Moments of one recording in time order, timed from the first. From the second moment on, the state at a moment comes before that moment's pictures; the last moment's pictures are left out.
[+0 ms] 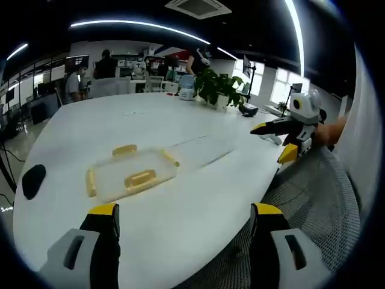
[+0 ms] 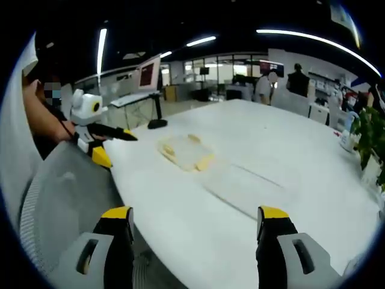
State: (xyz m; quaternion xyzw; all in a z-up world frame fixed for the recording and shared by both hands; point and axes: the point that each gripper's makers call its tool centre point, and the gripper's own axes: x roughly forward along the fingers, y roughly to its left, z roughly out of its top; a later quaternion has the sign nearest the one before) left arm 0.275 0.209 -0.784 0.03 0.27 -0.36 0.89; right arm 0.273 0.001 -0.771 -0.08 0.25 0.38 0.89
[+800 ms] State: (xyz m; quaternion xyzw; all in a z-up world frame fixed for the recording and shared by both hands) left arm 0.273 0.209 -0.788 0.03 0.27 -0.36 0.89; right arm 0.270 0.001 -0.772 -0.09 0.25 0.38 0.89
